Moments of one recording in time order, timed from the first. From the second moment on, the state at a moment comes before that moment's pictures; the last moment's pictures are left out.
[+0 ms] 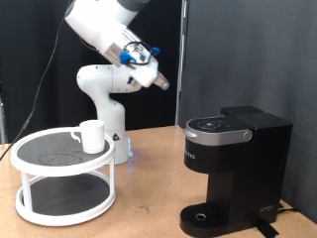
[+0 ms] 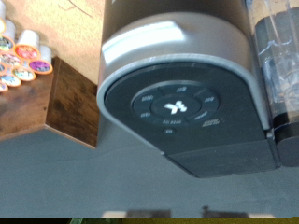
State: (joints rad) arm -0.19 -0.39 -0.10 -2.40 0.94 1.98 2.13
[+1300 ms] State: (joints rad) arm -0.30 -0.48 -0.35 -2.42 0.73 1.52 1.97
